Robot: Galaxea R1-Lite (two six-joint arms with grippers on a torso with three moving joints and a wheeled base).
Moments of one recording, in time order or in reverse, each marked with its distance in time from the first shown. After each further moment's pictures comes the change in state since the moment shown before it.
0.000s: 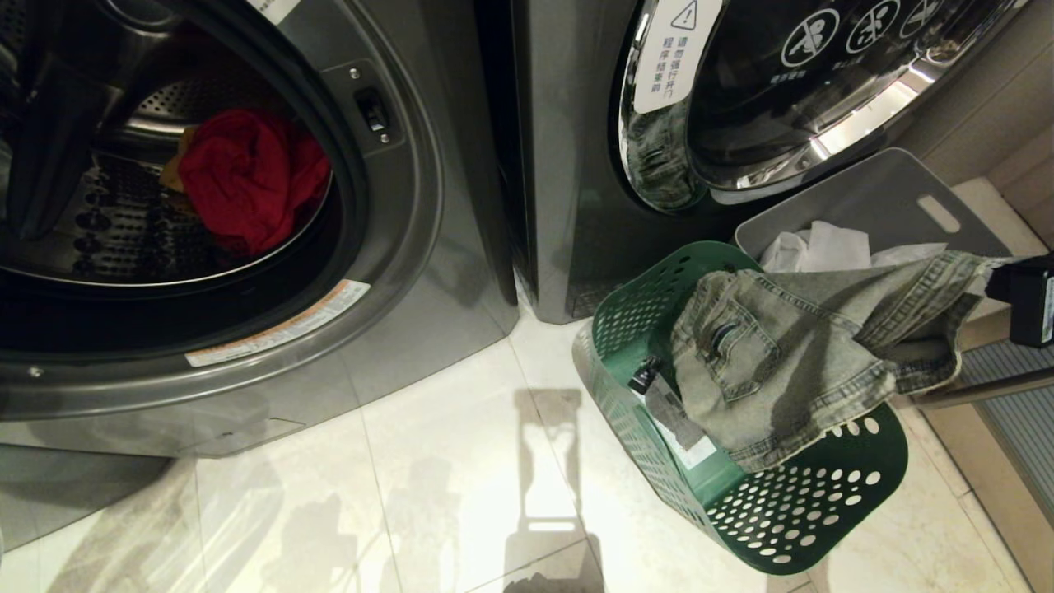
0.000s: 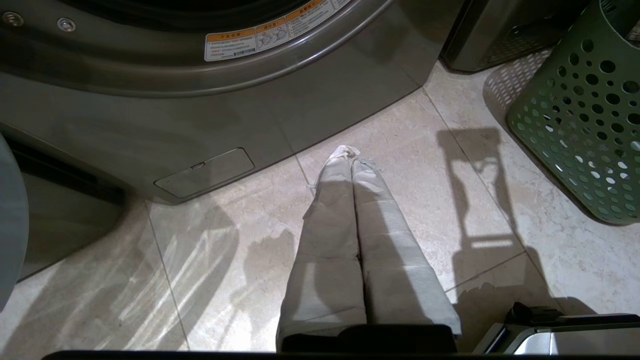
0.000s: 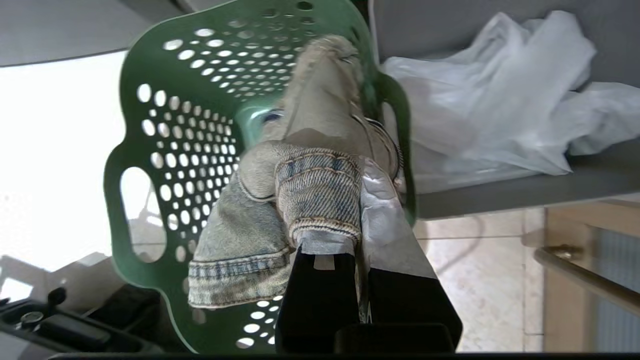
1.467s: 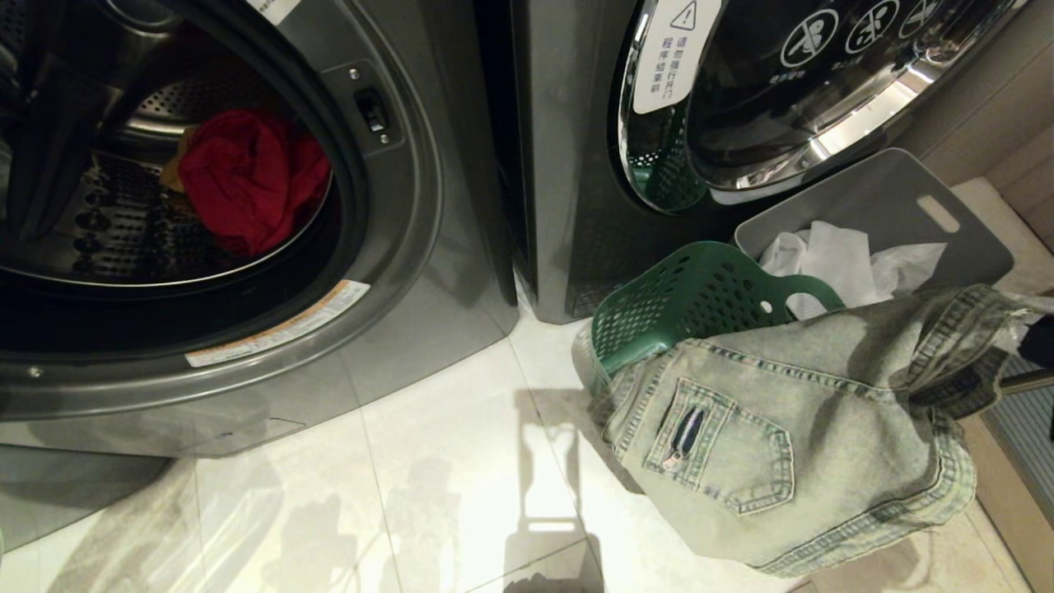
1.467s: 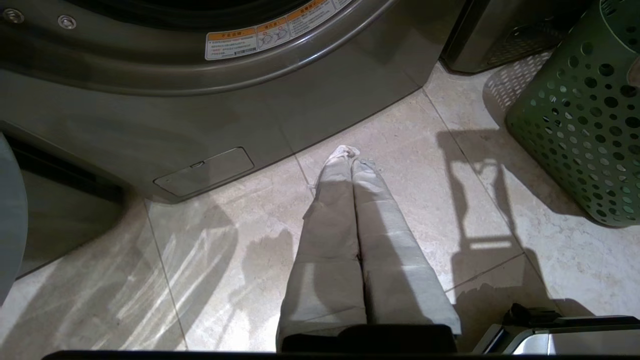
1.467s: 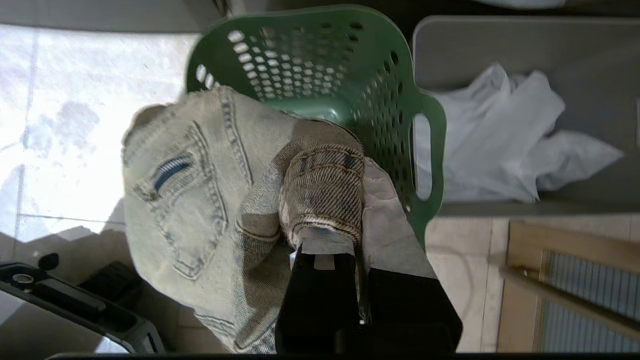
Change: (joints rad) left arm 0.000 0.000 0.000 0.001 0.003 -0.009; right arm 0.591 -0.205 0.116 0.035 -0.573 -0.036
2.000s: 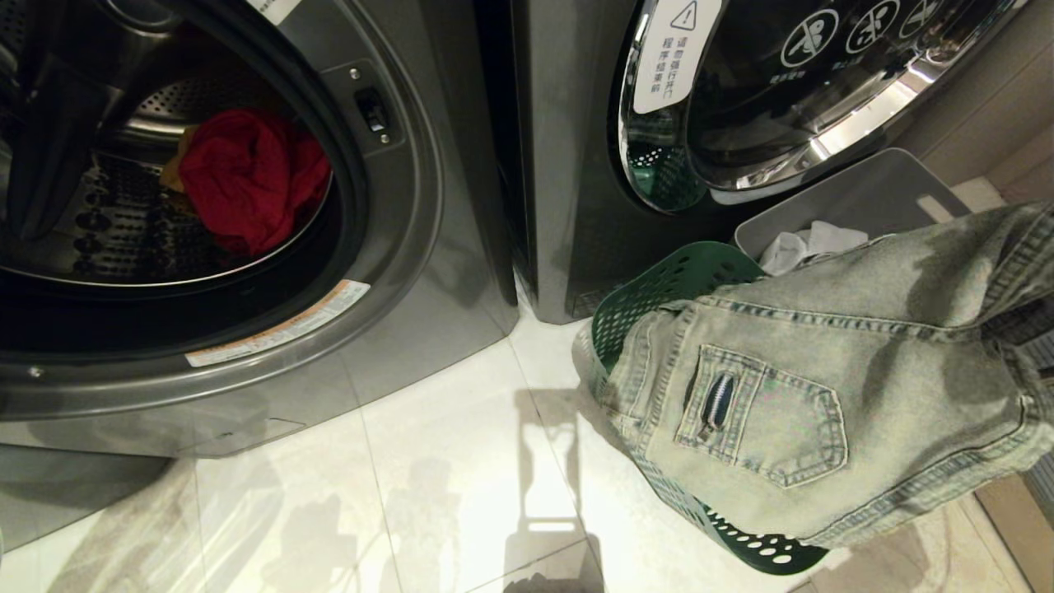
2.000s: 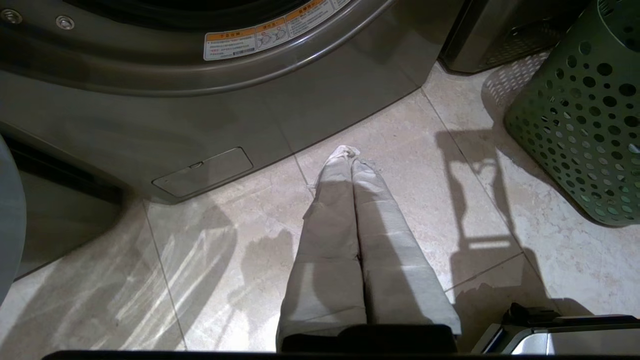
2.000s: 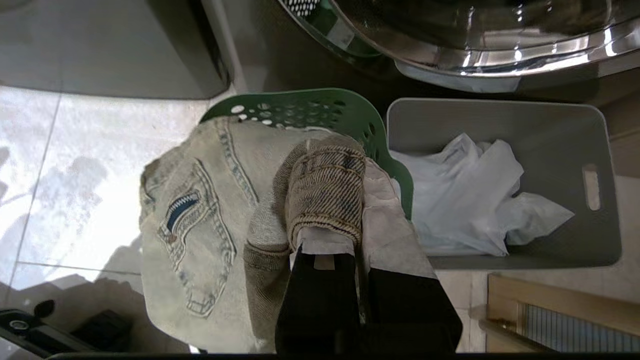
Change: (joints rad) left arm 0.000 0.000 0.000 -0.001 -0.001 0.000; right arm 0.060 -0.044 -0.117 0.002 -0.008 -0.068
